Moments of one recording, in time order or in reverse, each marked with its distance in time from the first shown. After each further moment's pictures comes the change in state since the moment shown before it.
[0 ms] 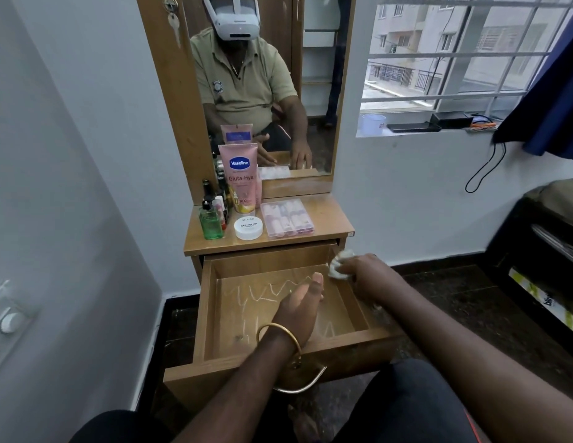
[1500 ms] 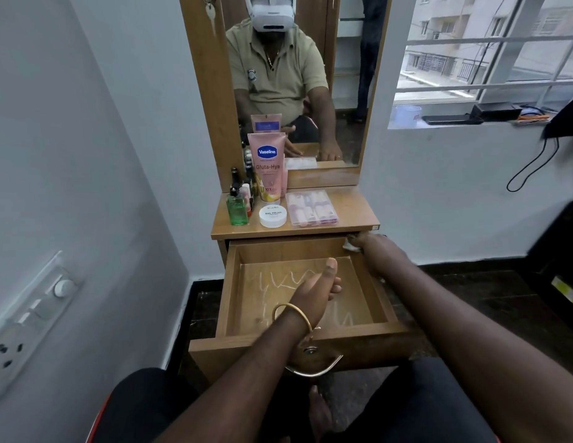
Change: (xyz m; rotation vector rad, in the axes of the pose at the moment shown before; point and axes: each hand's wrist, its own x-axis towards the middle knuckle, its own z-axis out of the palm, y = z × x) left_hand 0.002 0.006 -0.006 -0.105 -0.020 -0.075; right_hand 0.044 -0.021 -0.011 0.055 -0.074 0.187
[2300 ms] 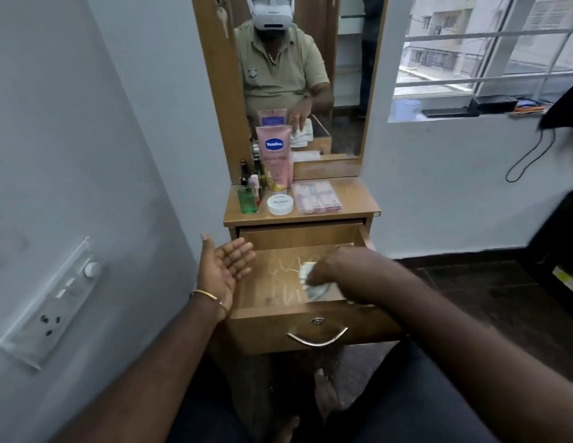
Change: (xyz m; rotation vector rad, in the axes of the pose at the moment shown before) left_hand -0.041 -0.020 -0.137 -0.551 0.386 0.097; right_hand -0.152 -0.067 -0.035 -0.289 -0.029 -0.777
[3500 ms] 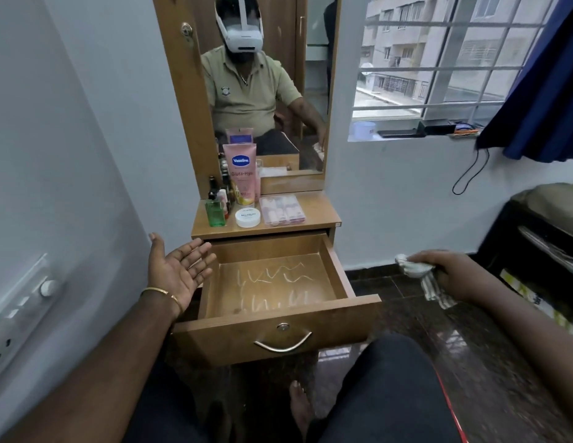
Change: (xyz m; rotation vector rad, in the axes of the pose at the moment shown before) left_hand 0.004 0.029 -0.005 -0.169 -0.092 -0.055; right_hand -0.158 0.178 0.061 0.399 0.365 0.610
